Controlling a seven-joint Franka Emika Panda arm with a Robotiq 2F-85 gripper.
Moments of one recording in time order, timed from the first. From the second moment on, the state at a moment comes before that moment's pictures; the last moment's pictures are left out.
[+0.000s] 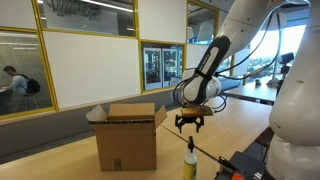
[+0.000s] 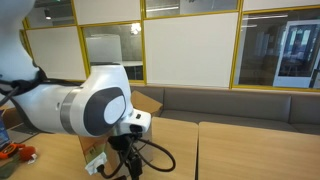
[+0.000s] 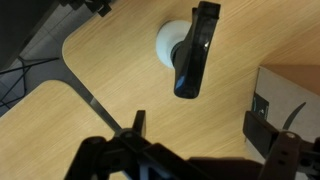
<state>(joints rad) -0.11 -0.09 -0.04 -2.77 -0.14 2.73 0.68</state>
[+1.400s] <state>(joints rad) -0.03 0.05 -0.03 -2.76 0.07 2.82 0.61</state>
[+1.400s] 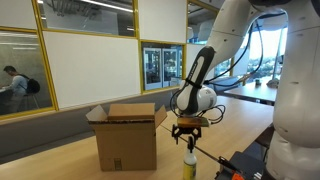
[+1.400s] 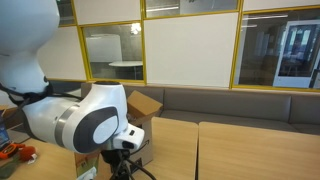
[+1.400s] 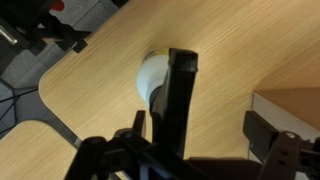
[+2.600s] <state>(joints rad) -0.03 0.06 -0.04 -2.76 0.07 2.76 0.61</state>
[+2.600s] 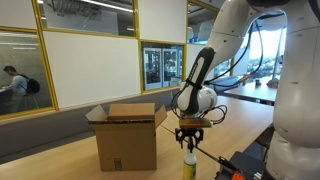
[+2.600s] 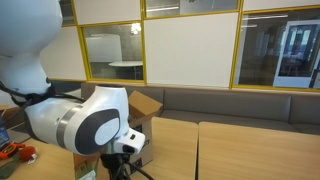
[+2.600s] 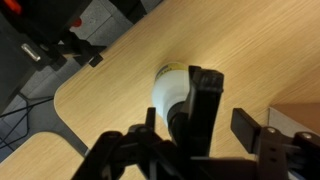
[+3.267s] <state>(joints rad) -0.03 0.06 -0.05 -2.76 0.06 2.76 0.61</state>
